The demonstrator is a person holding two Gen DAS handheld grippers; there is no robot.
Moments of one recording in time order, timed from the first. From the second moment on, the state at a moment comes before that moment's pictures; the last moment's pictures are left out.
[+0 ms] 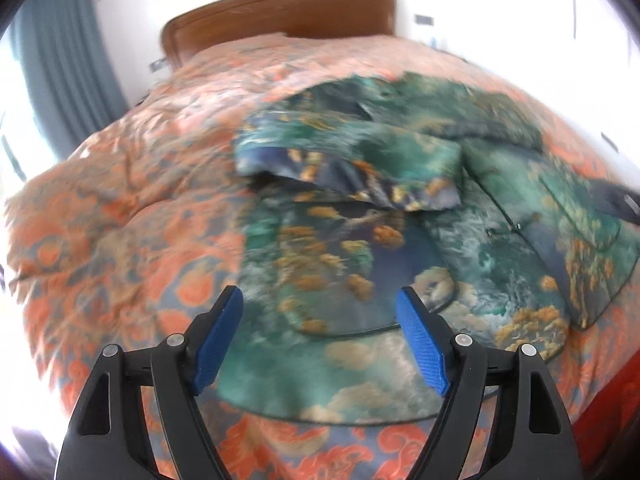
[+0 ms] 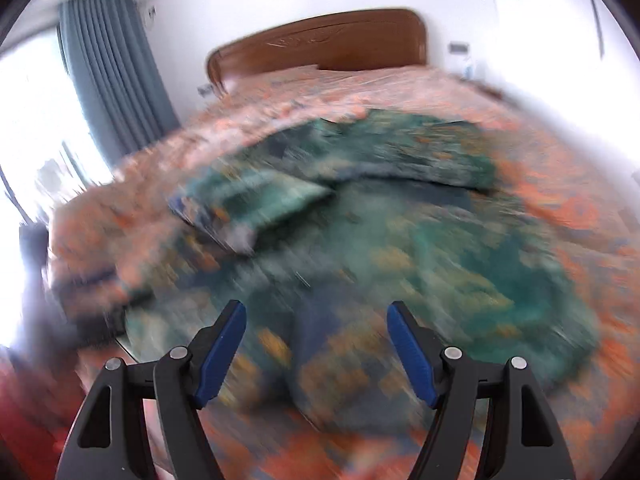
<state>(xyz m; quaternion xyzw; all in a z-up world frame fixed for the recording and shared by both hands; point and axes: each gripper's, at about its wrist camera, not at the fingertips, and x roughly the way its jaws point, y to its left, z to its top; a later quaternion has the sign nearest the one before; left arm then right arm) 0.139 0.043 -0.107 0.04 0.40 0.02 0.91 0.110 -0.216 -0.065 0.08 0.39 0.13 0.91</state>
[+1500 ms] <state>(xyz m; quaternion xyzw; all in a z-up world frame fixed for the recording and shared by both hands) 0.130 0.068 -0.147 -0.02 0.44 0.02 0.90 0.425 -0.199 -0.128 0.03 0.46 0.07 0.89</state>
